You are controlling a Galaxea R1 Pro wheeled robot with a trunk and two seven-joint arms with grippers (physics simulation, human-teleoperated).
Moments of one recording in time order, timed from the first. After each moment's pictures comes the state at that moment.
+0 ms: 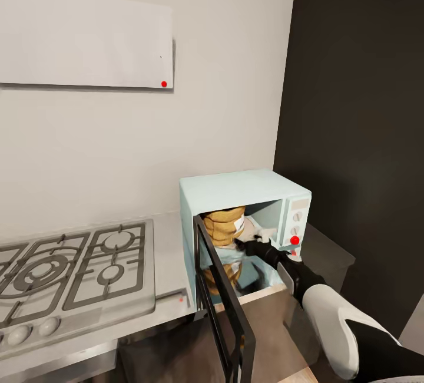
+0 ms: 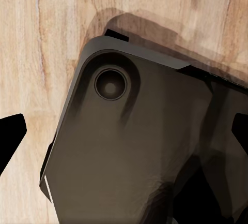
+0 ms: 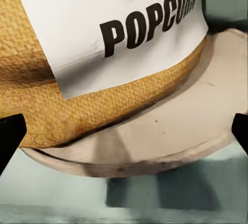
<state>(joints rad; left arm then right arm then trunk) -0.01 0.00 -0.01 -0.05 0.39 -0.08 0.00 -0.90 0.05 -0.28 -0.28 0.19 -0.11 0.51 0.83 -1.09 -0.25</state>
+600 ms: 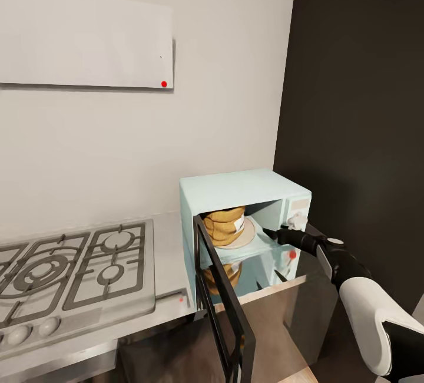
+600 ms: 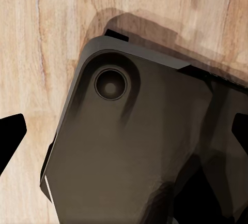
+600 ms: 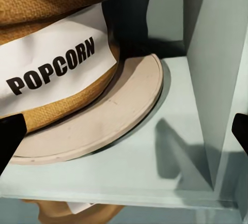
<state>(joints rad) -0.01 0.00 -0.01 -0.05 0.38 -0.08 0.00 -0.90 -0.13 -0.29 -0.49 0.18 0.14 0.73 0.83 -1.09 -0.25</state>
